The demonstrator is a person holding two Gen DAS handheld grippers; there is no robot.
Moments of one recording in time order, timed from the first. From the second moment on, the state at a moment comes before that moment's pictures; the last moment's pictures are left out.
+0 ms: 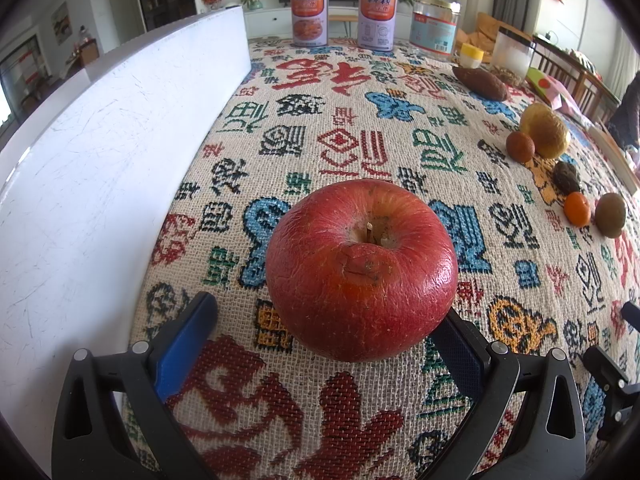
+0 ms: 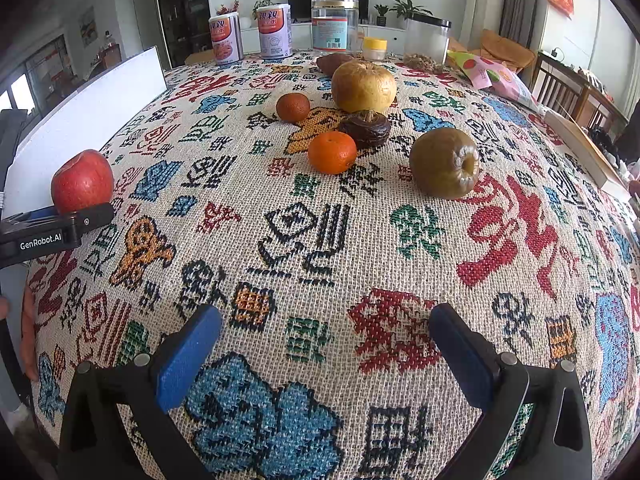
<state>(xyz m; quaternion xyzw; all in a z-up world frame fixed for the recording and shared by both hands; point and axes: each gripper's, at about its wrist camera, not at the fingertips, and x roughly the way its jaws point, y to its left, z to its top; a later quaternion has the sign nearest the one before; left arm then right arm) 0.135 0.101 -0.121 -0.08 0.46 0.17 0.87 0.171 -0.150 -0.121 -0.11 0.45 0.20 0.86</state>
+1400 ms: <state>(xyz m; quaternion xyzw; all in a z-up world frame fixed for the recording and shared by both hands) 0.081 0.110 -0.081 -0.16 0.43 0.07 0.88 0.339 -0.035 -0.107 -0.12 0.49 0.23 0.83</state>
